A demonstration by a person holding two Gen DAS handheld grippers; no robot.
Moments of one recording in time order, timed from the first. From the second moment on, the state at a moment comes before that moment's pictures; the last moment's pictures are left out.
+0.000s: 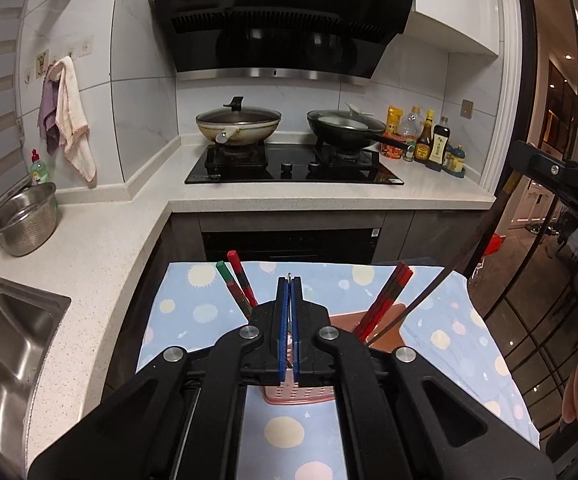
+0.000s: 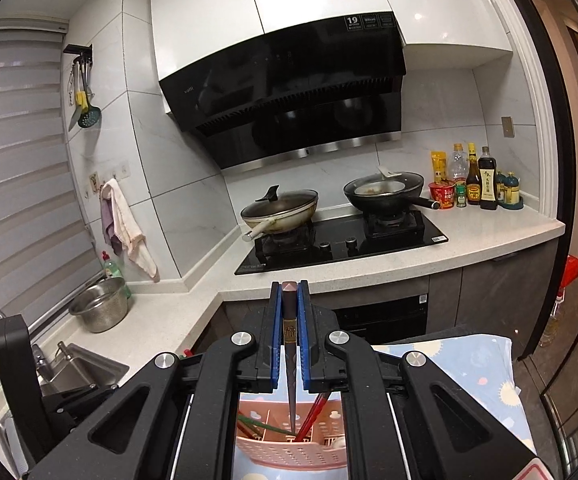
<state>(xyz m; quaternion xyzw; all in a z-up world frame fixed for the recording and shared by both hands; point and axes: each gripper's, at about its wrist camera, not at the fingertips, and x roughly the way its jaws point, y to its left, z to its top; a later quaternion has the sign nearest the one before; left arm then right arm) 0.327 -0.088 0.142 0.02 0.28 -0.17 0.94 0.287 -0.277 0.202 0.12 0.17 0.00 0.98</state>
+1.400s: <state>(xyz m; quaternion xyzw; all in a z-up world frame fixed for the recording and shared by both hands) 0.380 -0.098 0.102 0.02 0.32 -0.15 0.94 0.327 -0.251 0.114 0.12 0.27 0.01 0.96</state>
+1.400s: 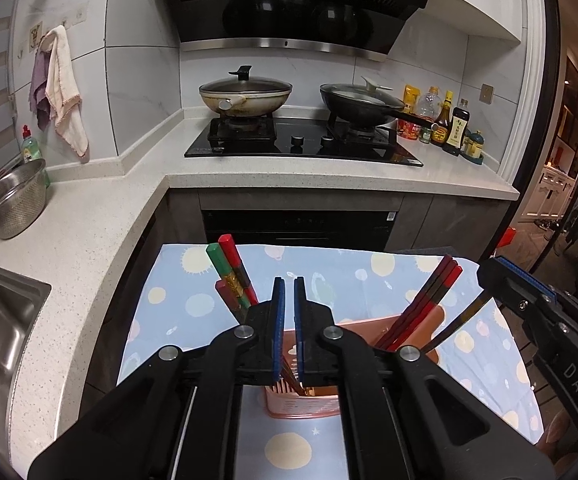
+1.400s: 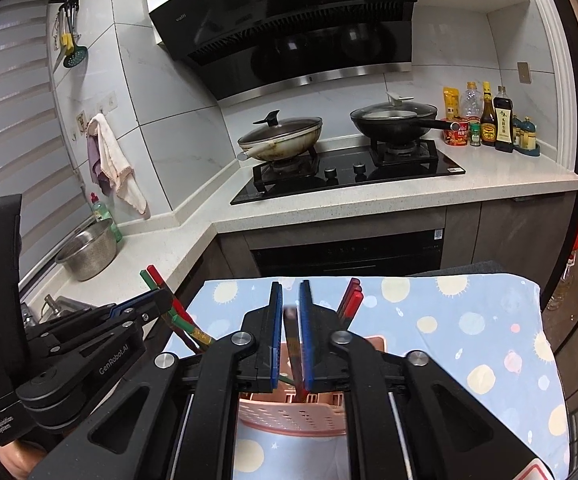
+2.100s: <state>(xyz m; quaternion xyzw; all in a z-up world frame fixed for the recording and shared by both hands) 0.350 -0.088 0.100 0.01 0.32 -0.14 0.94 0.288 -0.260 0.125 0.12 0.25 0.00 0.96</state>
